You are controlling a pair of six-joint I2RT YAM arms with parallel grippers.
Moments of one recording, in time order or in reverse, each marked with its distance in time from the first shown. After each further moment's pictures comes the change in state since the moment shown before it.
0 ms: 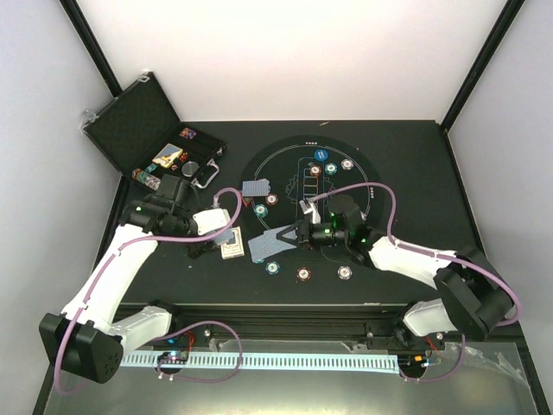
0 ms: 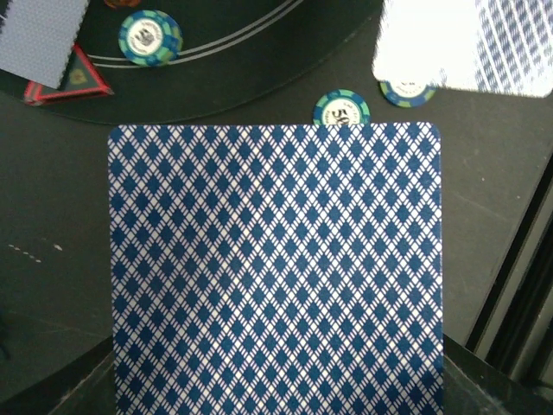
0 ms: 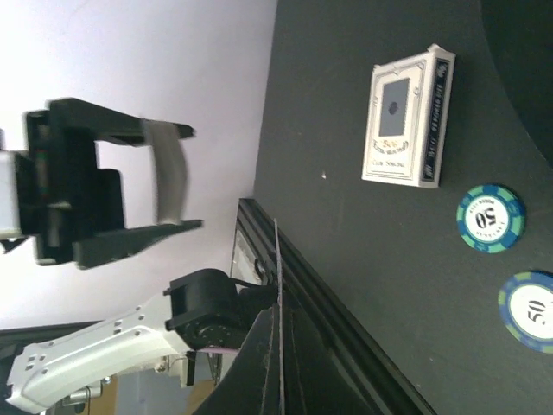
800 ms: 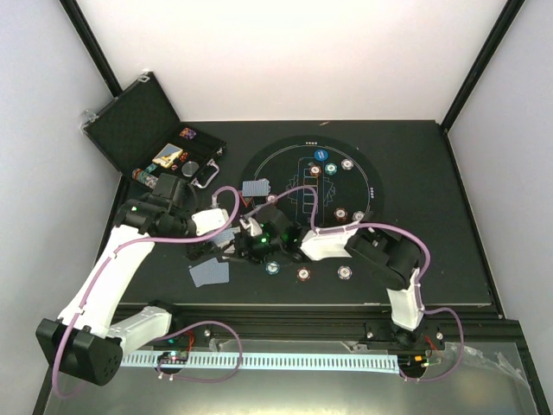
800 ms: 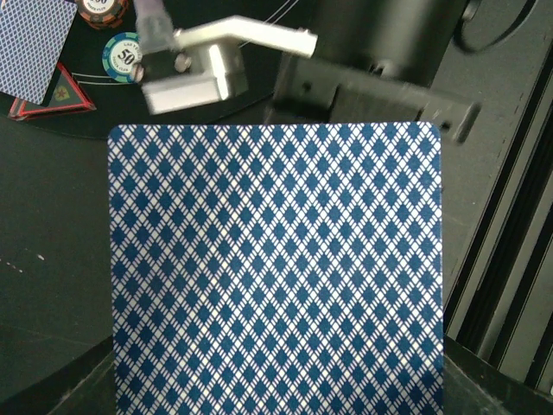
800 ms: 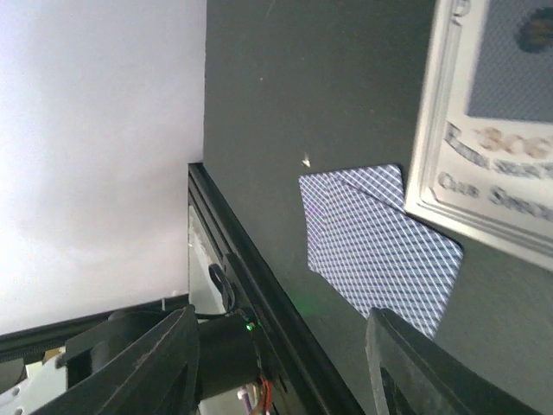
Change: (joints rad) left arm 0.010 -0.010 0.057 -0.066 0.050 -0.005; right arm 0.291 0.615 0.440 0.055 0.116 0.065
